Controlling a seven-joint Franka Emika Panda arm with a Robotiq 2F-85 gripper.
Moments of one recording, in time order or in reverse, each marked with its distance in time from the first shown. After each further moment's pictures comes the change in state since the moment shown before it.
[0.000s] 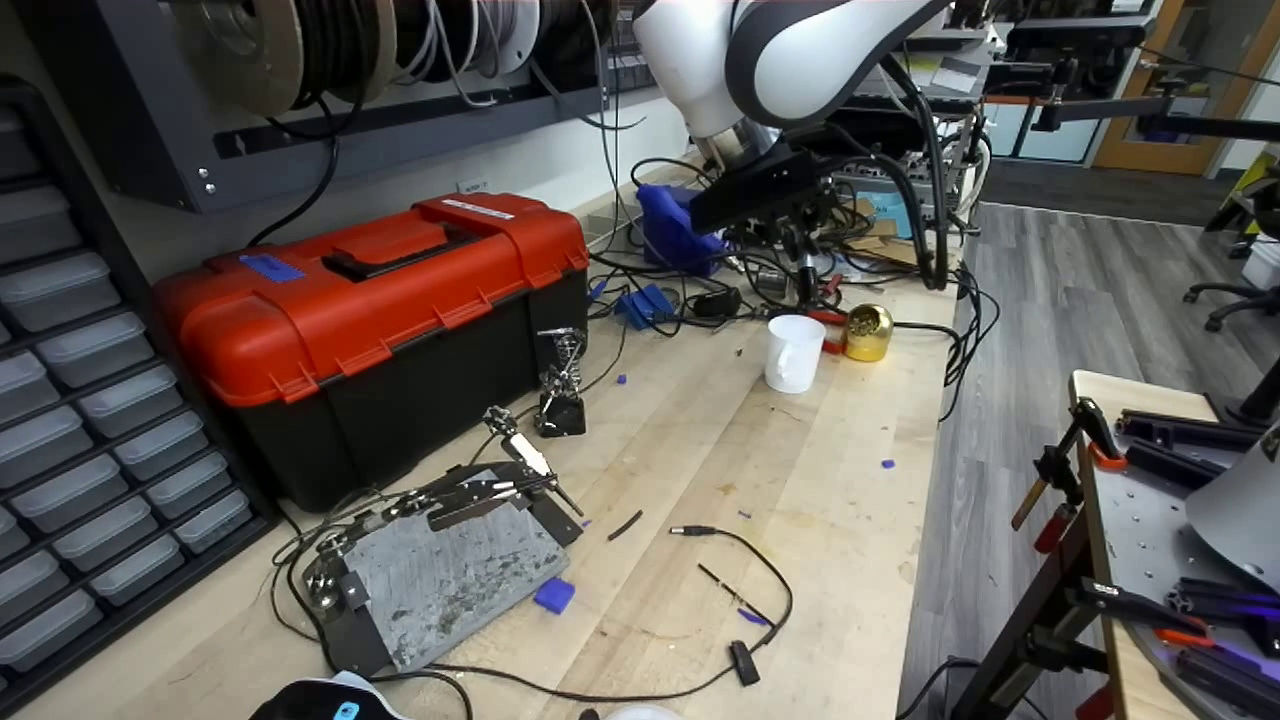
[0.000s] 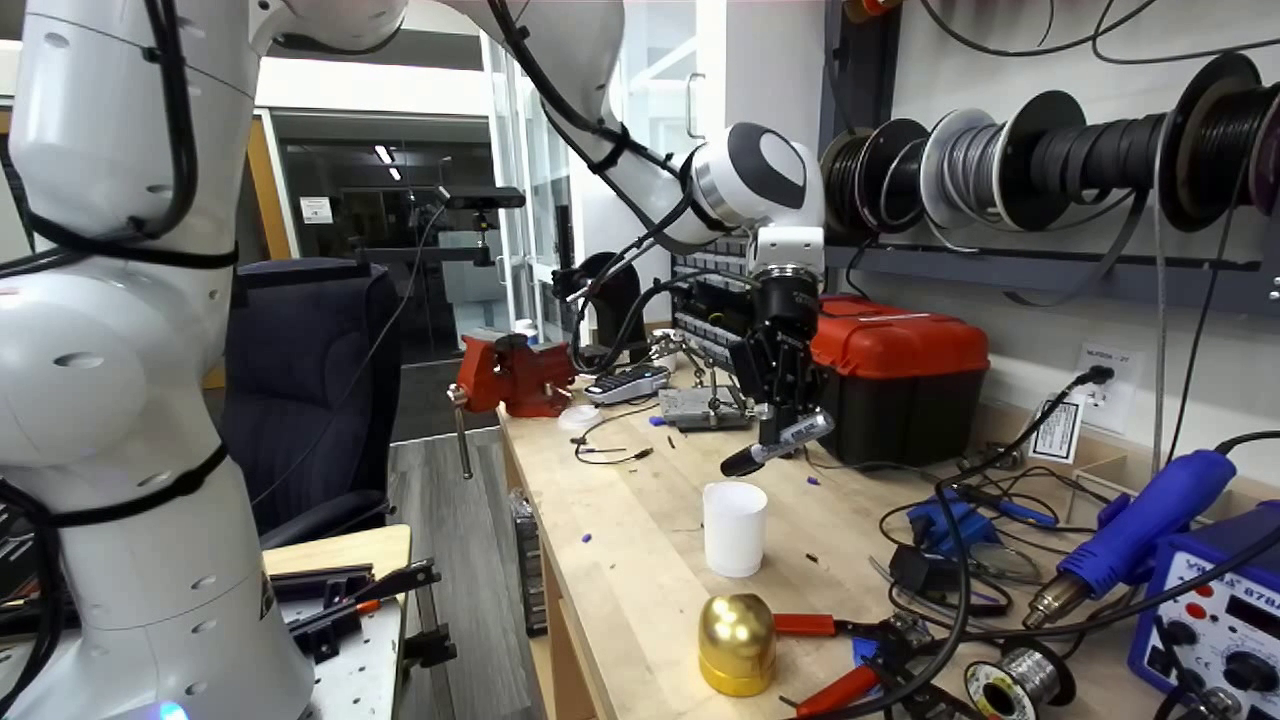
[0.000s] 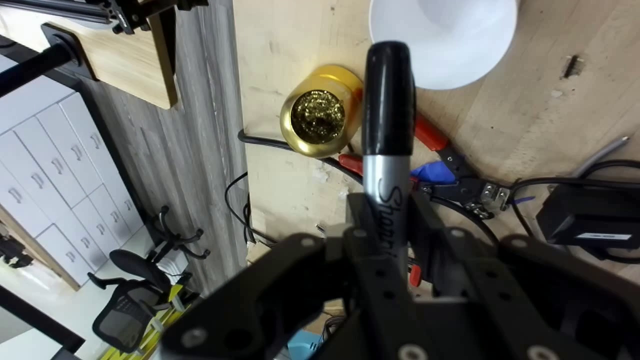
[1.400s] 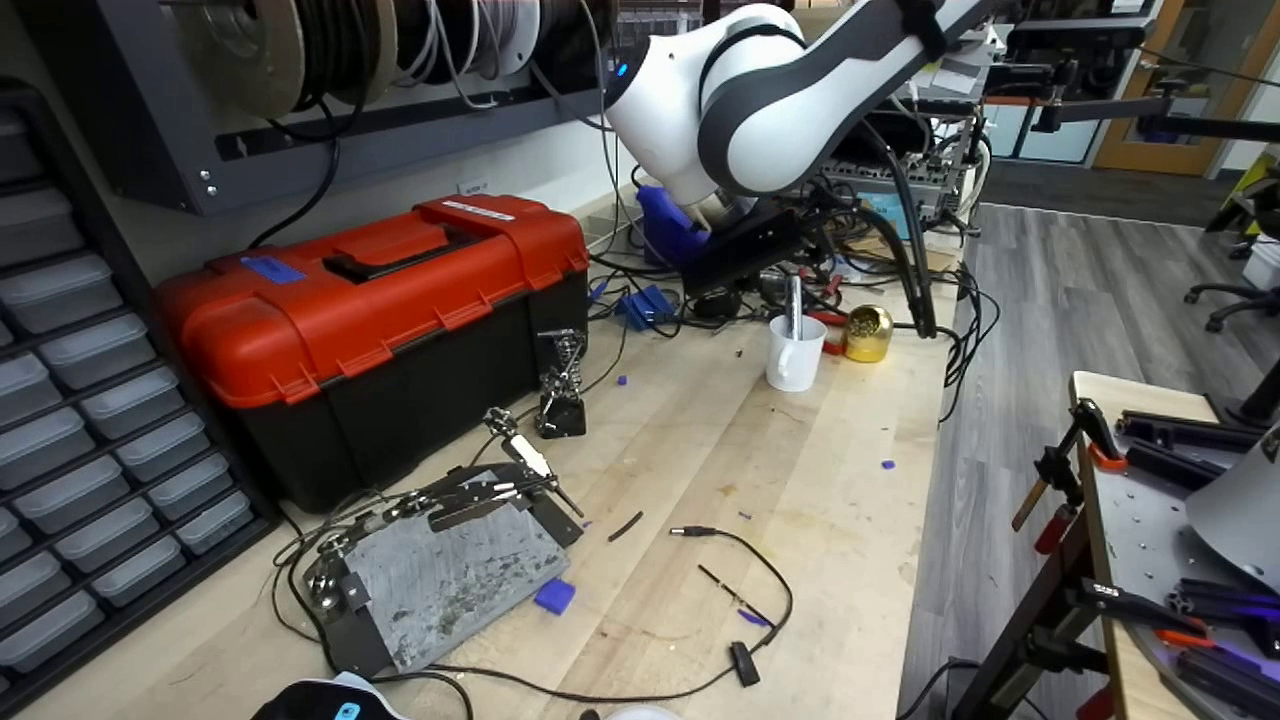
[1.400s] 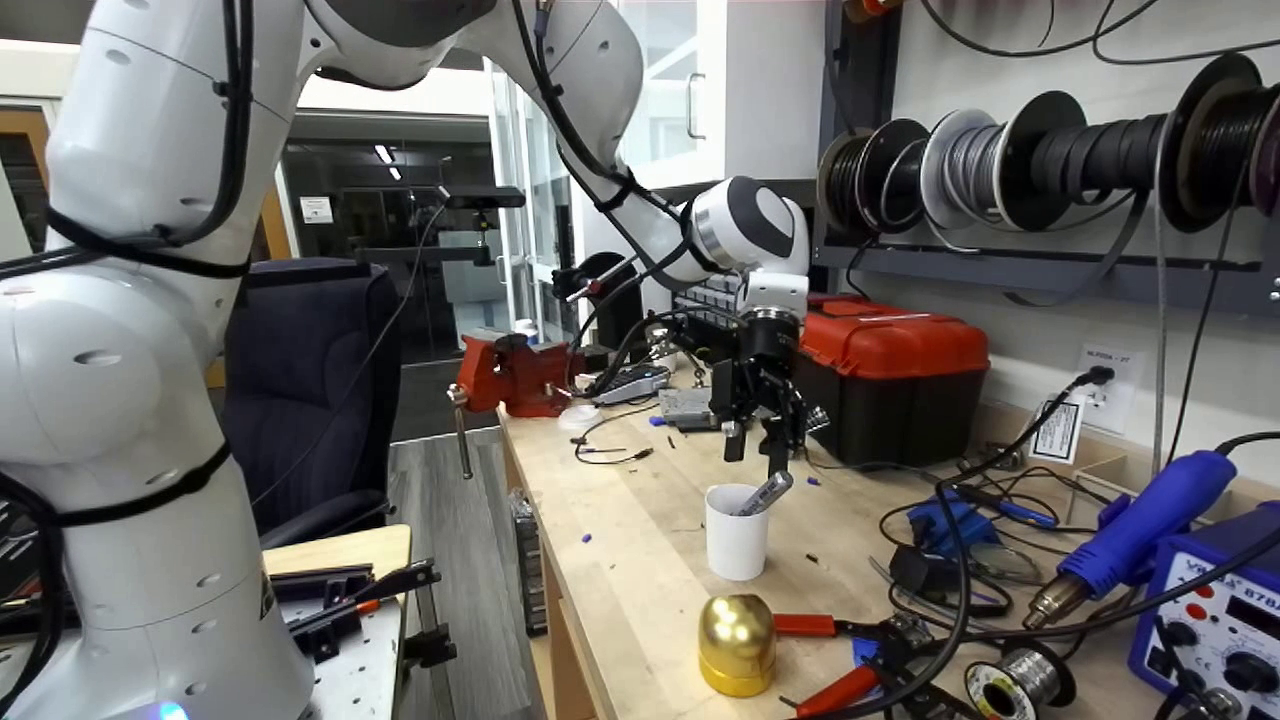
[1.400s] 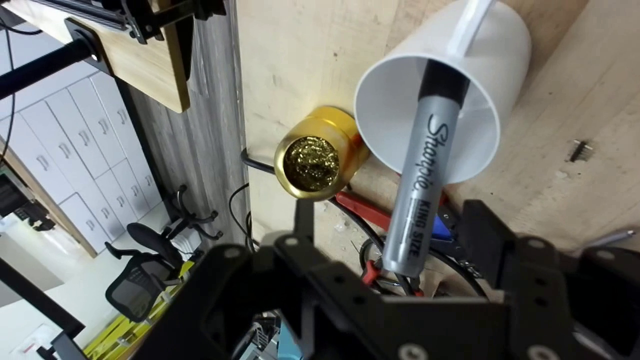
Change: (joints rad) arm 0.056 0.115 0.000 0.039 0.000 -0.037 0.003
